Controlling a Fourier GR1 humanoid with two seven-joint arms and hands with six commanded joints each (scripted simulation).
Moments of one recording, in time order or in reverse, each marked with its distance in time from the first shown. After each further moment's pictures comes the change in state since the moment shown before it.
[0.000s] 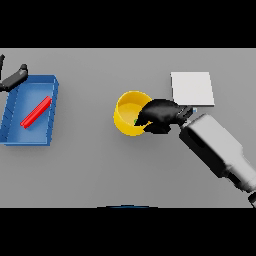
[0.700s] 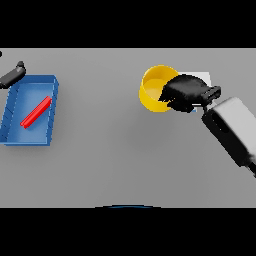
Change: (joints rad) left arm -0.015 0.004 0.010 0.017 0.005 -0.023 -0.009; right arm -0.069 -0.147 -0.092 -0.011 -0.027 0.000 0.104
